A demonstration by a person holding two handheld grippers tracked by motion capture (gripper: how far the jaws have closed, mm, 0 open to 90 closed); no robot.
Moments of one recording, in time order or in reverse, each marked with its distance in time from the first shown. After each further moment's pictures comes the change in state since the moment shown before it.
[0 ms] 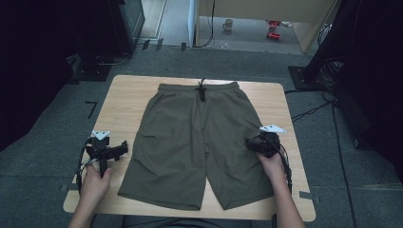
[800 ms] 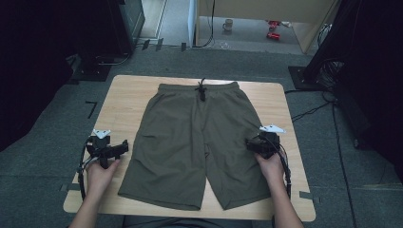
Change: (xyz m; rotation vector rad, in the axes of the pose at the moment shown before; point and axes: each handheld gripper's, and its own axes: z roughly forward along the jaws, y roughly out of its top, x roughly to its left) left arm -0.001 0.003 0.003 0.001 0.000 0.002; right arm 0.001 0.000 0.000 0.003 -0.010 0.007
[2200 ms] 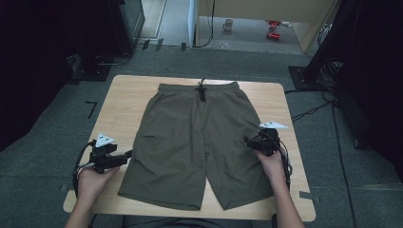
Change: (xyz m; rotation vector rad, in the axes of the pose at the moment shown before) left arm -0.010 -0.004 -0.051 0.050 -0.321 0.217; right arm 0.008 0.018 -0.019 0.025 0.109 0.014
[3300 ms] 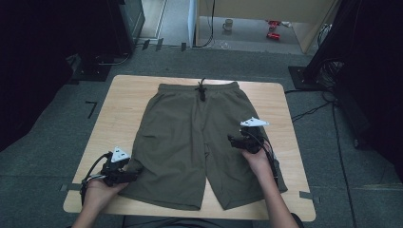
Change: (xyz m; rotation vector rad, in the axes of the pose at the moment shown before) left arm -0.040 -0.026 0.004 0.074 -0.077 0.157; right arm 0.055 0.022 0.009 -0.014 0.075 -0.138
